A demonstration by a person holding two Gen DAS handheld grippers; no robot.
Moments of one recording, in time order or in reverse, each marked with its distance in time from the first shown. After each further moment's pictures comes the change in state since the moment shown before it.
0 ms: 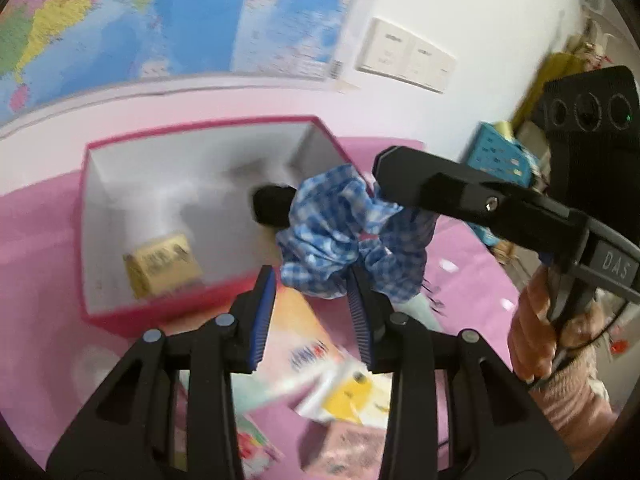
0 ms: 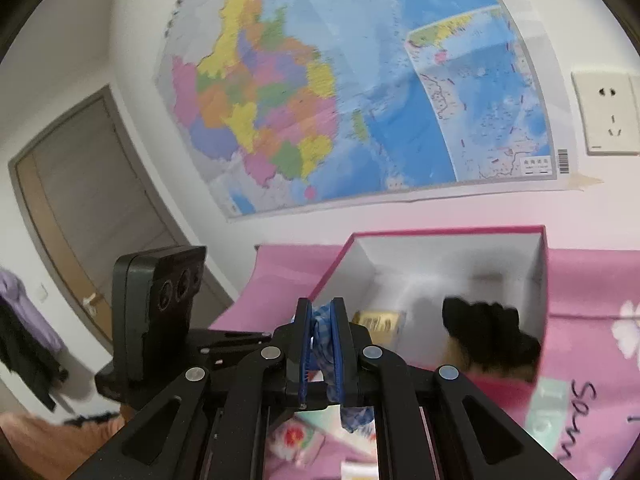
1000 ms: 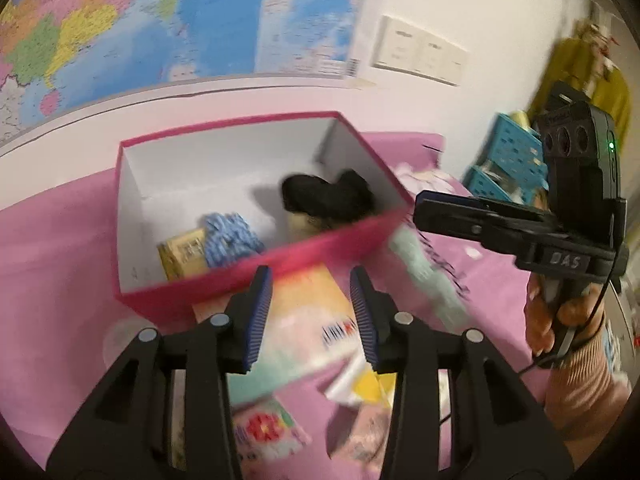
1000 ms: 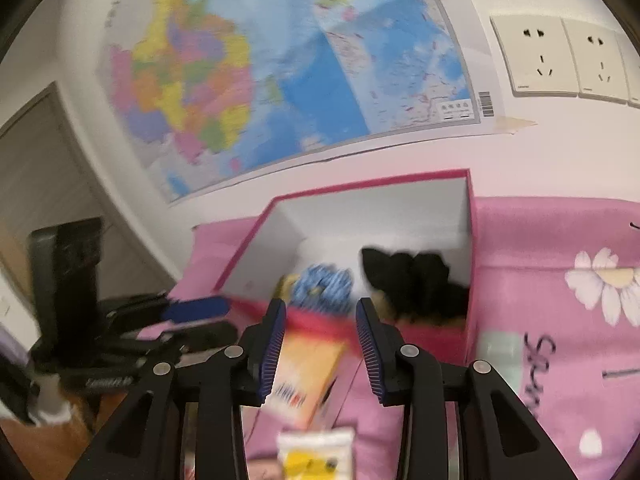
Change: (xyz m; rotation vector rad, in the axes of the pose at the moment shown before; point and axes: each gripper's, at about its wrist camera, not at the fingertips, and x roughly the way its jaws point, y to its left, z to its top) left arm -0.023 -0.003 -0.032 0.068 -0.023 0.057; right arm -0.029 -0.028 -0.051 0.042 0.085 -0.154
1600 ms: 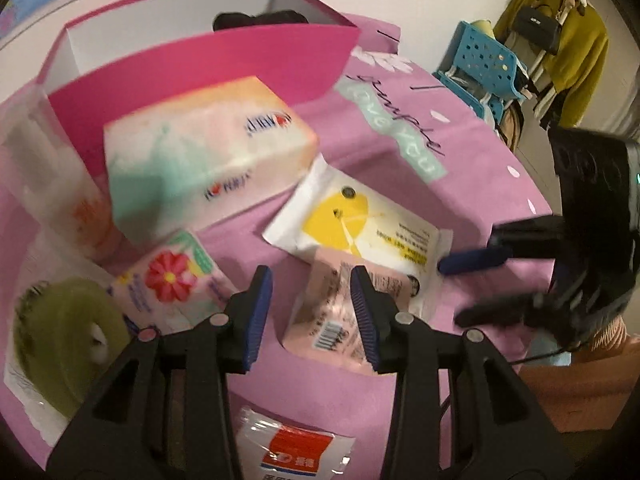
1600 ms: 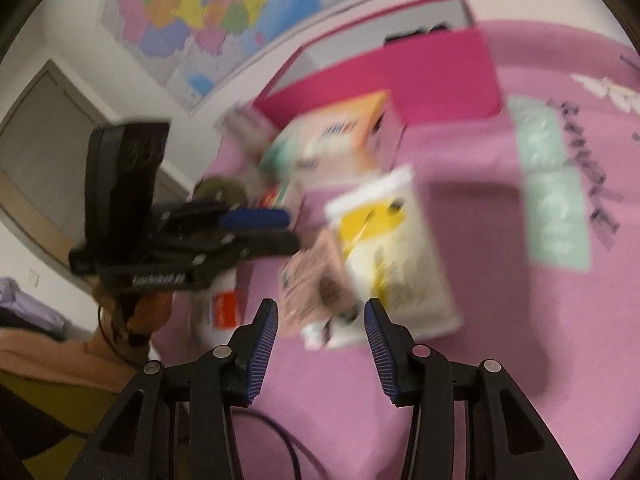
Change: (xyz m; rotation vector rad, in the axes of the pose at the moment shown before) left arm 0.033 -0.026 -0.101 0.063 0.251 -0.111; right arm -0.001 0.031 -0.152 0.097 0.311 0.110
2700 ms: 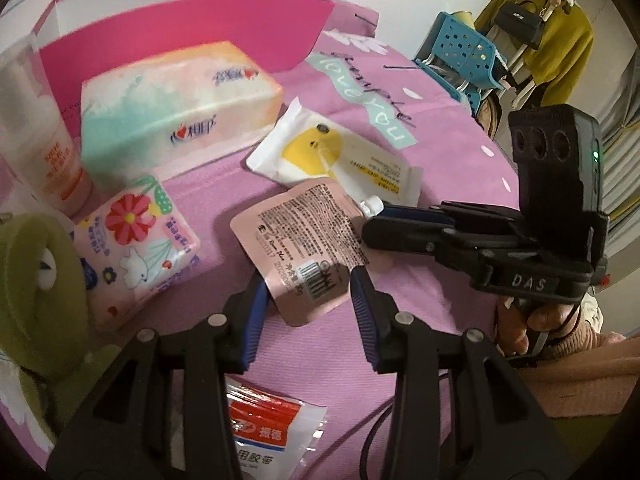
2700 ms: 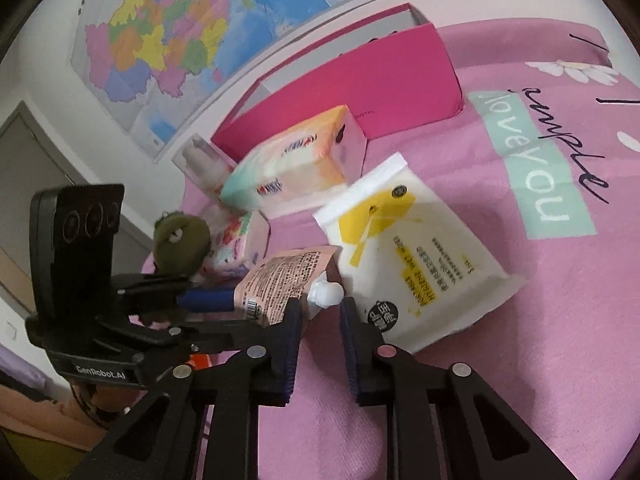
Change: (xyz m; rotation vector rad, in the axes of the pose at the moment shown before) left arm -0.002 -0.010 -0.022 -0.003 0.026 -0.099; right arm 0.010 -0.009 -0.001 0.128 -0.224 -0.130
